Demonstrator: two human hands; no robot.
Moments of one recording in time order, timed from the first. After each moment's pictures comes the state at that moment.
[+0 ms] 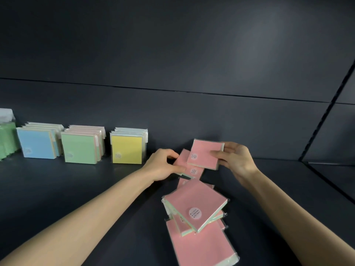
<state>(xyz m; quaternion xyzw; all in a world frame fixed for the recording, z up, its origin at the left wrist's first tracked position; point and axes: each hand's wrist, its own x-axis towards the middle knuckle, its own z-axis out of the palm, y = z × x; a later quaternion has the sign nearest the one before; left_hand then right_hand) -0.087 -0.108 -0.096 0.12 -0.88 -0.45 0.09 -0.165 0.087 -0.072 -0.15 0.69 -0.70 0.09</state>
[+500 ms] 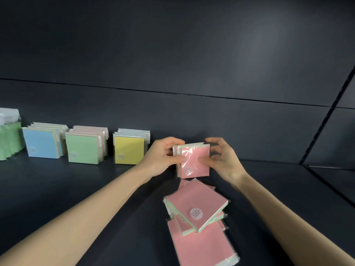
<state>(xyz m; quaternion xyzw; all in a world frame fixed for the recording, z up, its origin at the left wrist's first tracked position) -0.075 -0.107 -0.074 0.02 -0.80 -0.58 0.17 -0.156 0.070 -0.075 -0.26 0.77 -0.58 0.06</state>
